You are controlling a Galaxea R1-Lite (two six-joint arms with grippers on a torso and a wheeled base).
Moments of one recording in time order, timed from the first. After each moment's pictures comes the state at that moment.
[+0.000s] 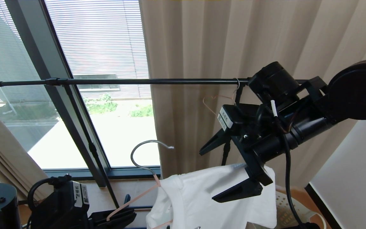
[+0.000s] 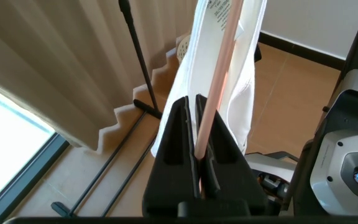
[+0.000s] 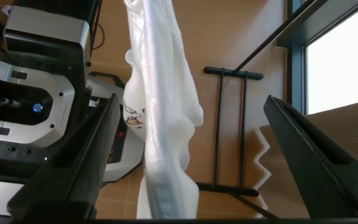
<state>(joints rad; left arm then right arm) -0.56 1.33 -0.12 -0.84 -0.38 0.26 0.62 1.85 -1.55 0.71 0.68 -0.86</state>
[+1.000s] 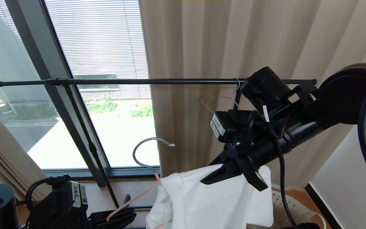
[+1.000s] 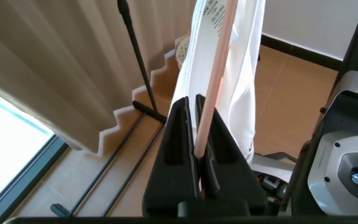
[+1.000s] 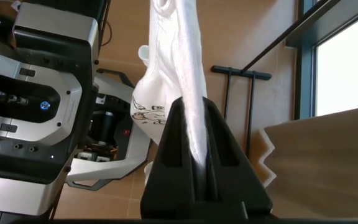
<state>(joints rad) -0.57 1.32 -0.12 -0.84 -0.38 0.25 0.66 1.87 -1.55 0.72 0.69 -0.87</state>
